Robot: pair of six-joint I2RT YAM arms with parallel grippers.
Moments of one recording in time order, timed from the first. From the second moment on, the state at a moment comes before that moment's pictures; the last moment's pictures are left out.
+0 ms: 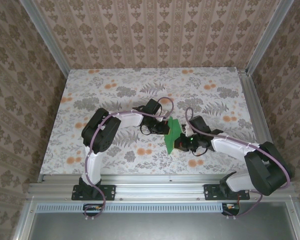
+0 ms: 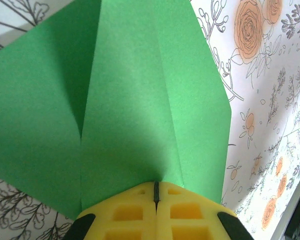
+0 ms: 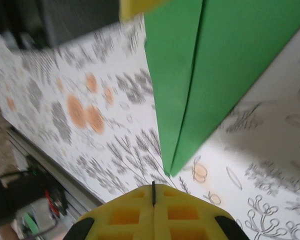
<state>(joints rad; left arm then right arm) -0.73 2.08 1.29 -0.31 0.60 -0.43 0.46 1.36 0.59 -0.23 -0.54 0.76</state>
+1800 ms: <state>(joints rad) -0.83 1.84 1.12 -0.25 0.47 -0.54 0.35 1.79 0.81 -0.03 -0.55 0.80</state>
